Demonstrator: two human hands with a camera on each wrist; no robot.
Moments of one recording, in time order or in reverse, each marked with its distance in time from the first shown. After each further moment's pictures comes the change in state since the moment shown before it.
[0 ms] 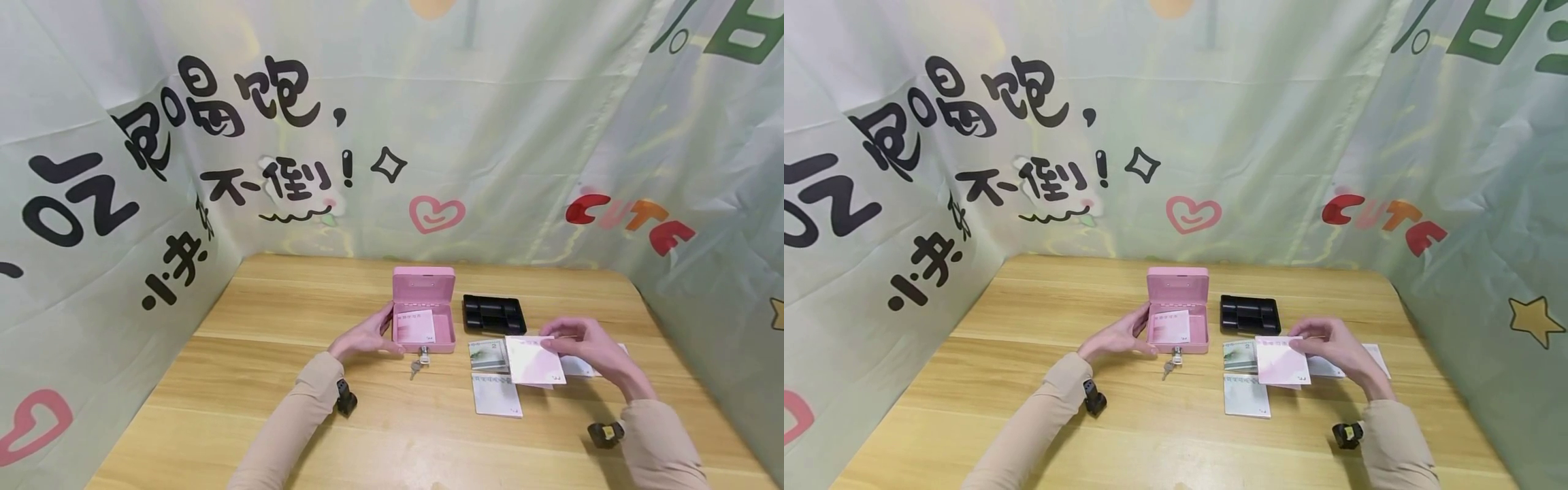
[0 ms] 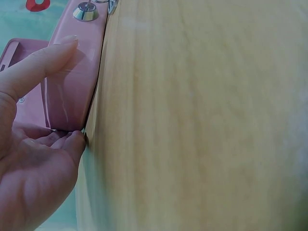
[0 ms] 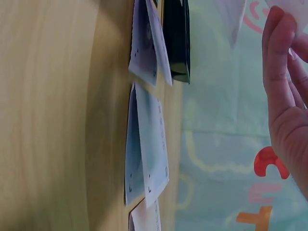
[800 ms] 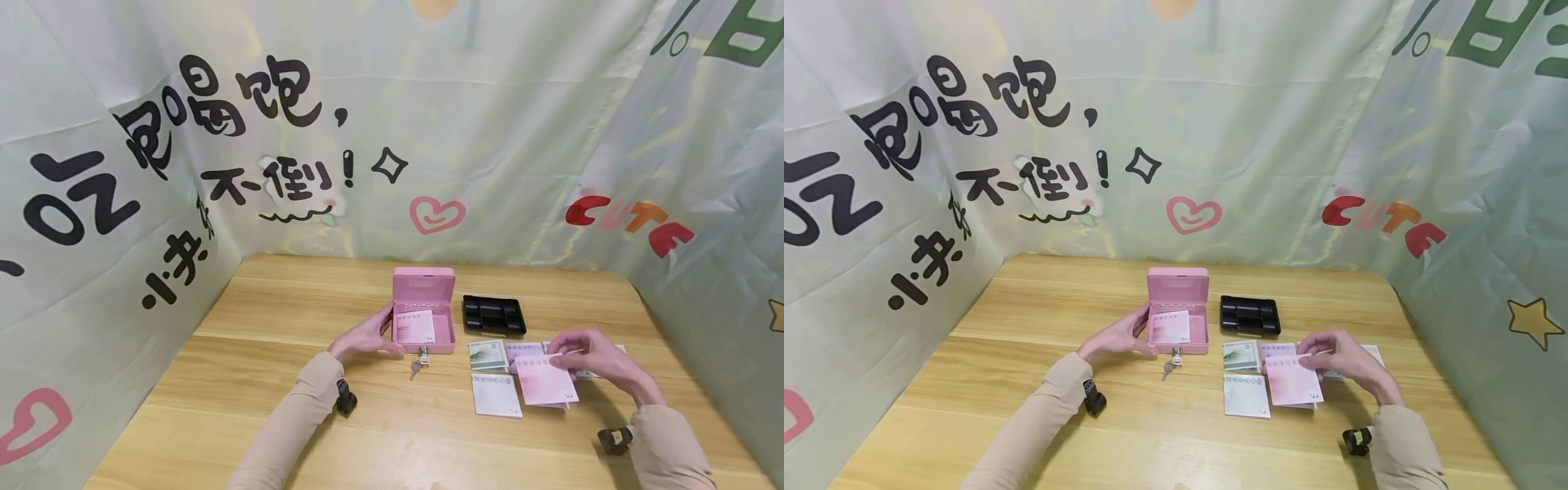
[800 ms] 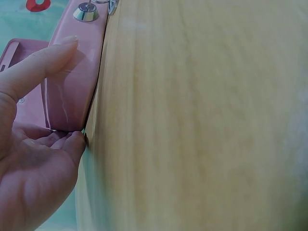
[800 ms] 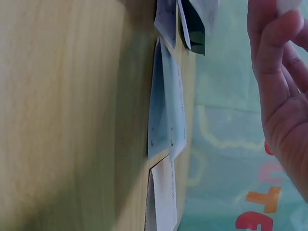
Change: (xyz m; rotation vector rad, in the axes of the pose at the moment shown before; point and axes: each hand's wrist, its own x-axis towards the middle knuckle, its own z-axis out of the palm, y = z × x) left_hand 0.000 -0.002 0.000 -0.005 0.004 -0.008; right_hand -0.008 0.017 -0.009 0.006 -0.160 0.034
